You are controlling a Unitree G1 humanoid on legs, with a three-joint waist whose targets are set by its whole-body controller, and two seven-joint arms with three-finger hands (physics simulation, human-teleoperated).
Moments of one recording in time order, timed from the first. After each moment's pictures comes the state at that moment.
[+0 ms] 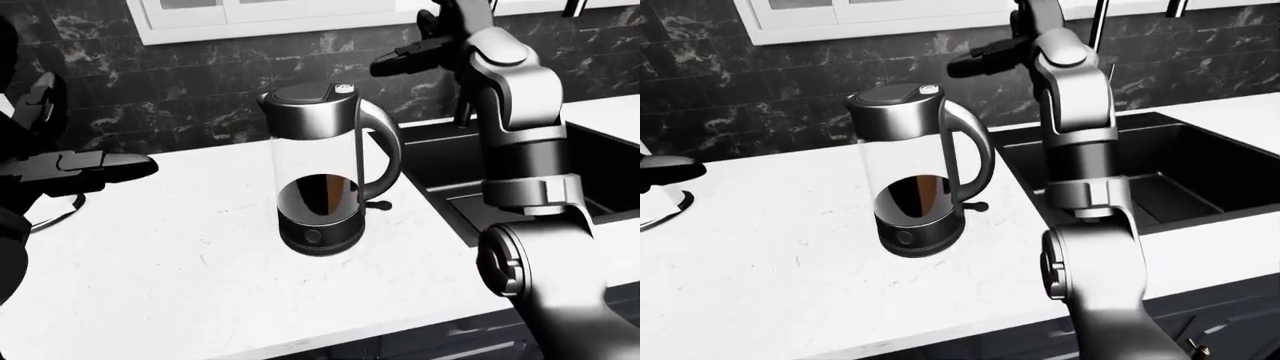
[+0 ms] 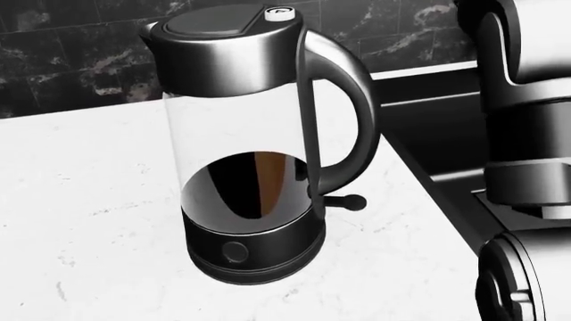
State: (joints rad) left arm -0.42 0.70 0.63 -0.69 -0.78 1.04 0.24; right arm -1.29 -0.32 -0.11 0.54 0.00 0.58 0.15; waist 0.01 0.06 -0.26
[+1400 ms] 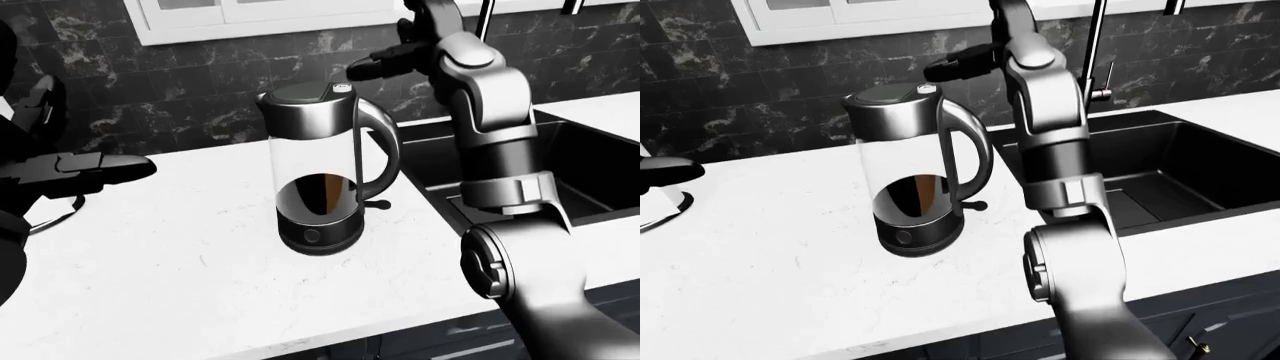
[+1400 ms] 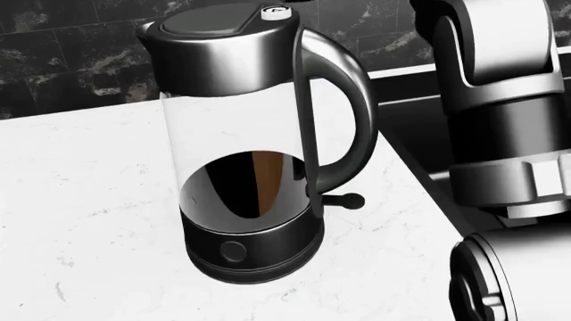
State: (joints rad) left arm -0.41 0.70 0.63 -0.68 -0.79 1.04 0.25; right arm -1.31 -0.24 -0.09 0.57 -0.02 0.61 0.09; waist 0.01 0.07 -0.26
